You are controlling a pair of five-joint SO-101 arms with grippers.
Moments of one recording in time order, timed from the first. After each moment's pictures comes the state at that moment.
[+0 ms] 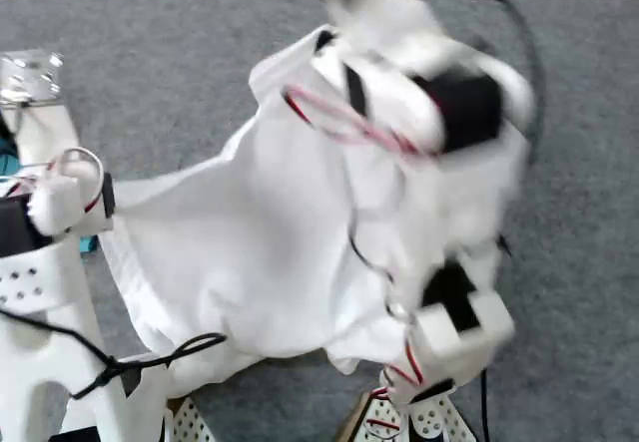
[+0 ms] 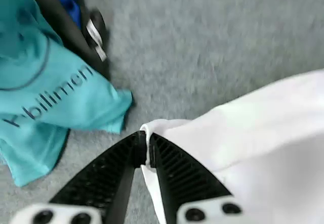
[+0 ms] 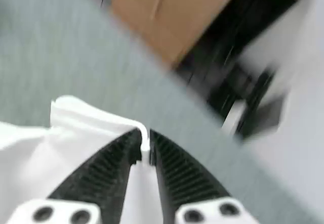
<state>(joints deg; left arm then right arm) -17.7 -39.1 5.5 92.9 -14.4 -21.1 4.7 -70.9 101.2 20.2</state>
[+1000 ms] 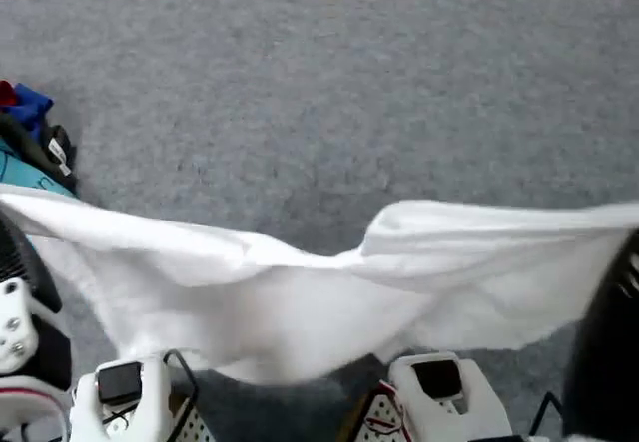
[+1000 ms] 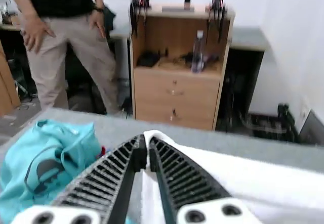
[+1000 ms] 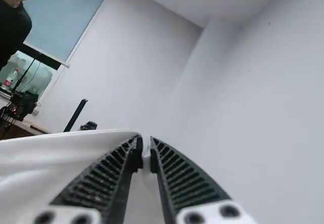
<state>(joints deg) -18.0 -56.5 -28.2 100.2 -9.9 -9.2 -39.0 -72.9 88.1 21.5</state>
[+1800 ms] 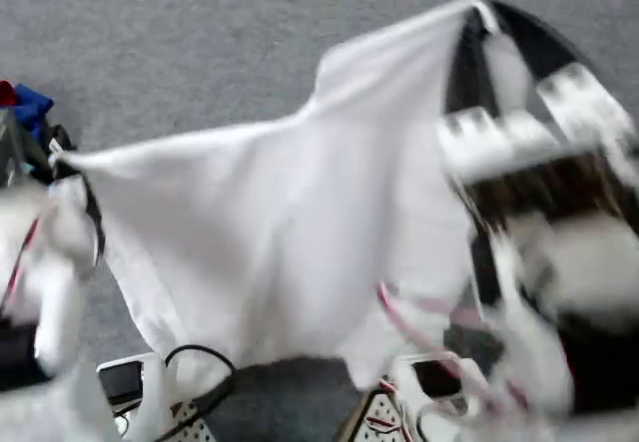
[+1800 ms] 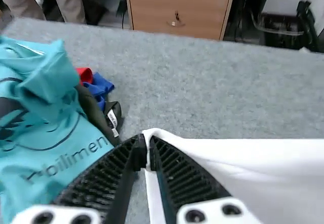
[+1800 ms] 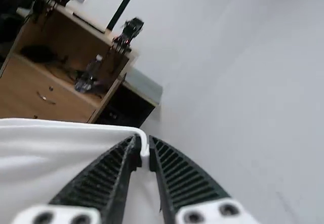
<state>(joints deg) -18.0 -59.1 22.0 74.8 -11.8 -9.0 -40.9 -16.7 62.8 26.7</state>
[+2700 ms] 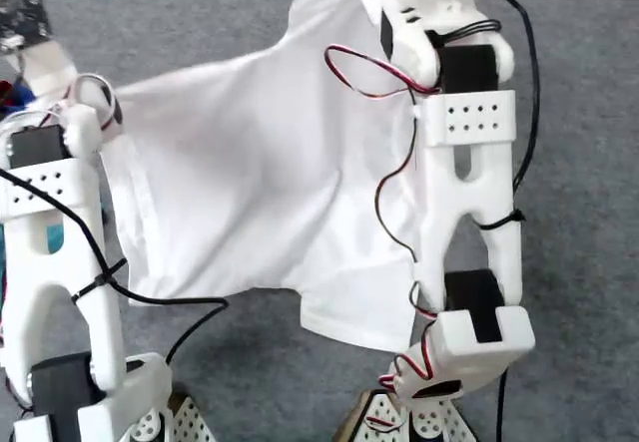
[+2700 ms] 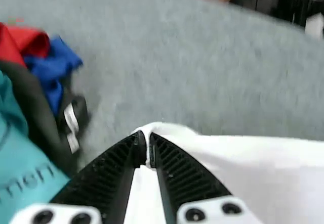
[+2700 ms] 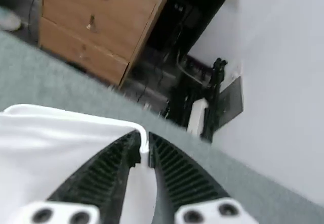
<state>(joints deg) -15.9 -18.4 14.1 54.2 -2.0 -8.9 7.6 -32.7 60.7 18.2</state>
